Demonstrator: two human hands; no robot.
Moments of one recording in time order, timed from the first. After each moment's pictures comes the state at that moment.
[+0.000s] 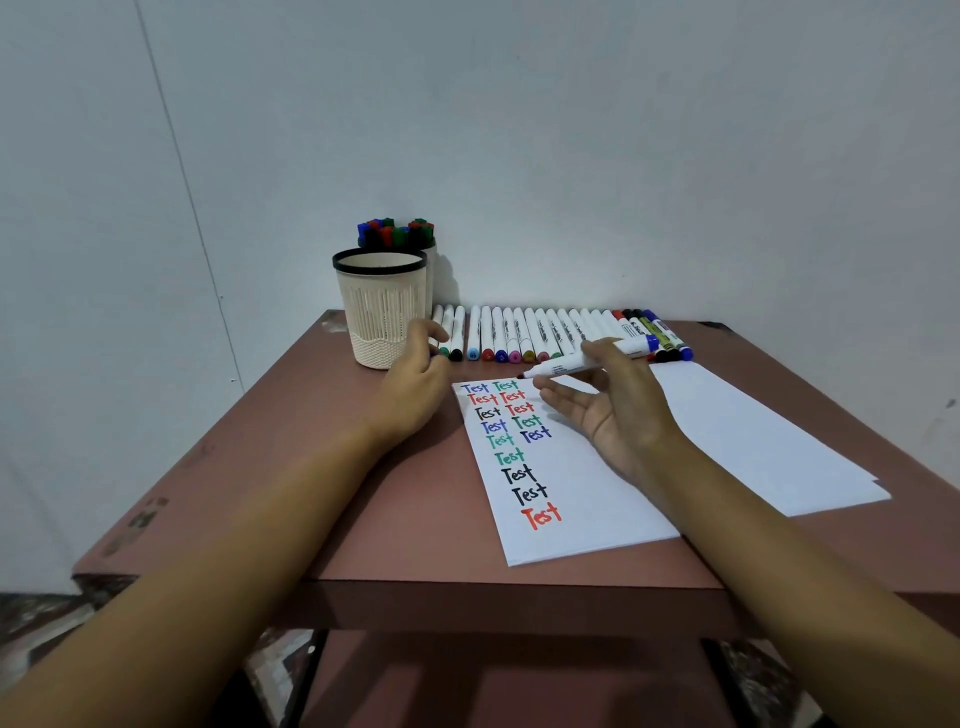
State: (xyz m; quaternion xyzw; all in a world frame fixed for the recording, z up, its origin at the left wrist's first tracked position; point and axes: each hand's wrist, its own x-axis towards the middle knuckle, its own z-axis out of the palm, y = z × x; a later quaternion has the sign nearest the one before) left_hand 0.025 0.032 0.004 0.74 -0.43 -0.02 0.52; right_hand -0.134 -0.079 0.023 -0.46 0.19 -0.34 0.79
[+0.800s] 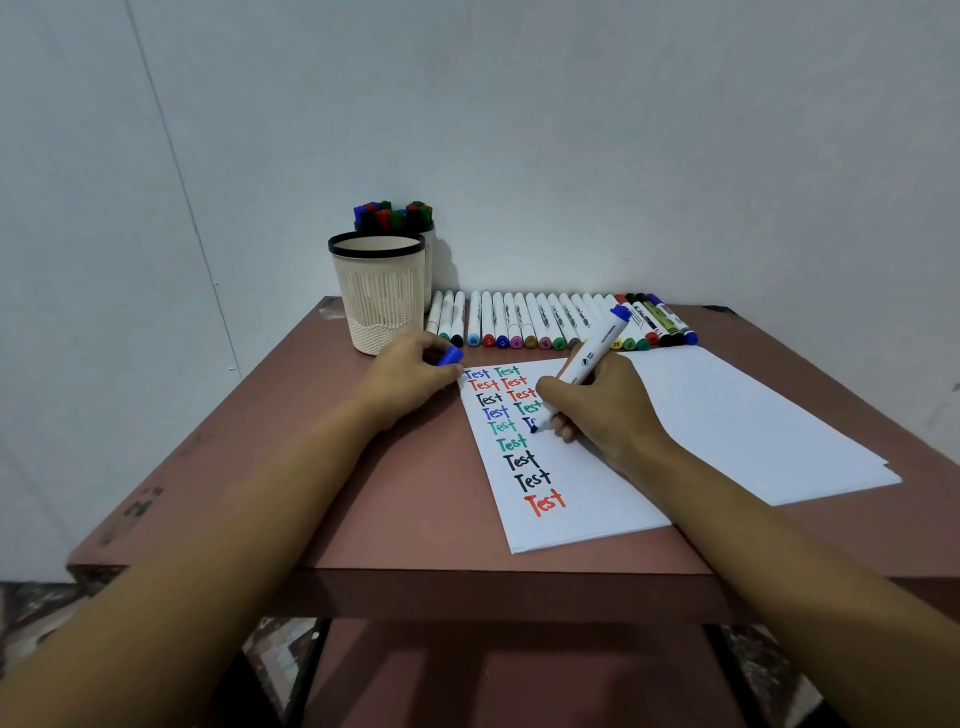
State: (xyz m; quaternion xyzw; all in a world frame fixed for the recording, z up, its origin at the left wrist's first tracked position) left_hand 0.040 0.030 0.003 0.80 -0.41 -0.04 0.44; right_hand -0.134 -0.066 0.011 -0.74 0.27 -0.32 0.53
